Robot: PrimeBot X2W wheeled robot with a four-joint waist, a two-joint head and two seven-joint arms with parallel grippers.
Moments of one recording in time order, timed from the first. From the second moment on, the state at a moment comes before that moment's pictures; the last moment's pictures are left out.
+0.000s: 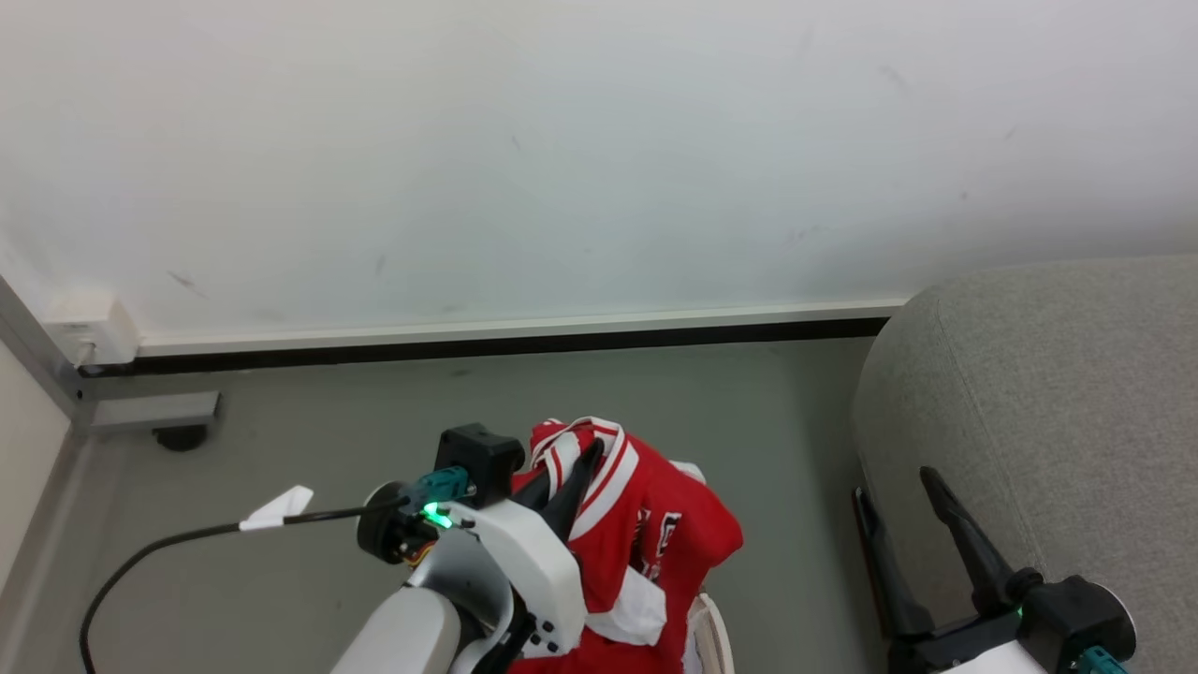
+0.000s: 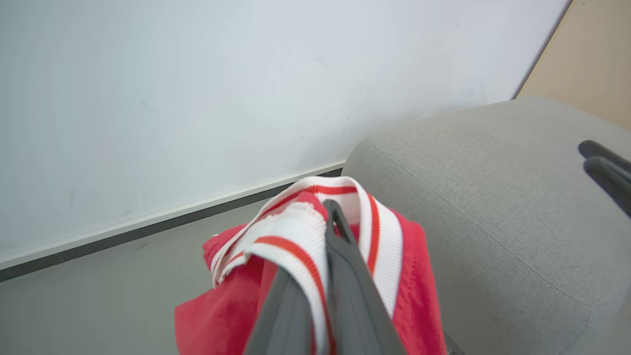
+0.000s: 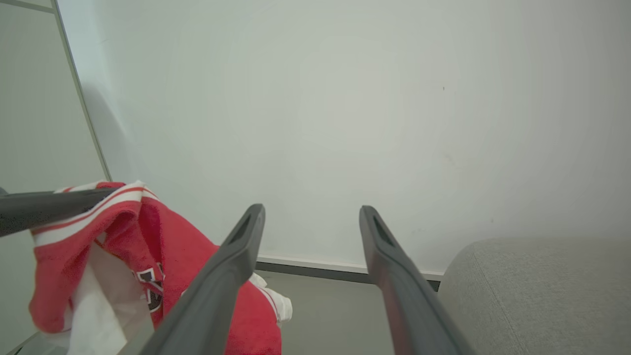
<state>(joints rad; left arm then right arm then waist) -0.39 0.09 -0.44 0.31 -0.32 -0.11 0.11 -0.10 -0.08 0.22 0.16 0.30 0.13 -0.26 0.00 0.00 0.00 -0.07</state>
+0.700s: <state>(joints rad) -0.35 0.11 -0.54 -0.09 -0.34 -0.11 0.31 -0.28 -0.28 0.68 0.21 0.38 0.13 -0.25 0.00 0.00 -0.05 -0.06</state>
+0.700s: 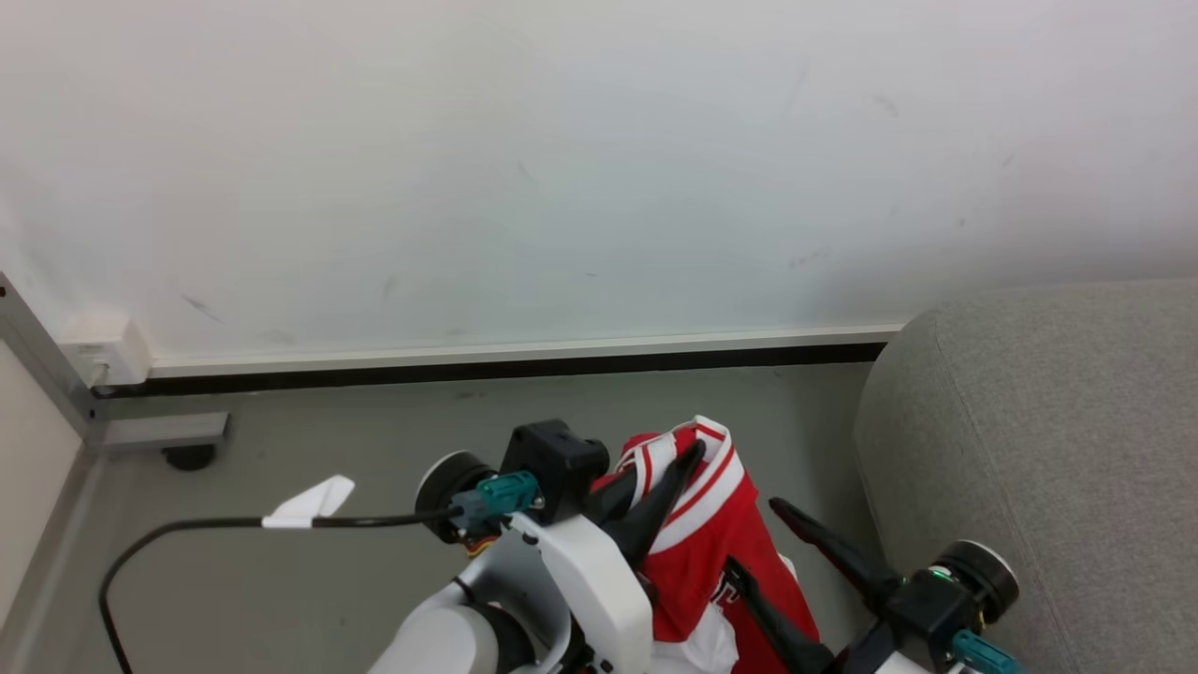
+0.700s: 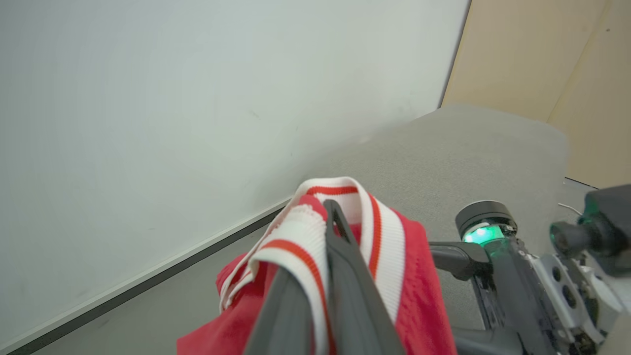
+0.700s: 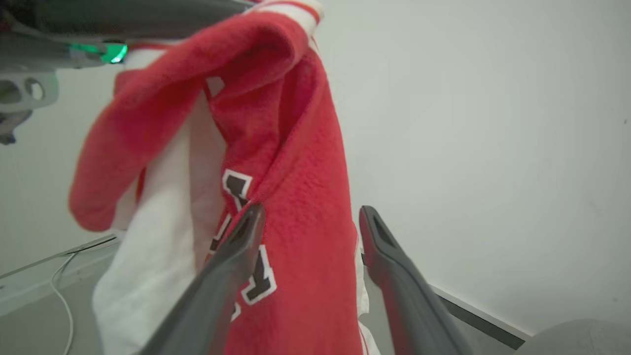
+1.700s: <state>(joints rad) -0.34 0.12 -0.61 -0.12 -0.42 -0.10 0.32 -0.48 -0.31 0.92 0.33 0.66 0.13 -0.26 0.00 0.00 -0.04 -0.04</state>
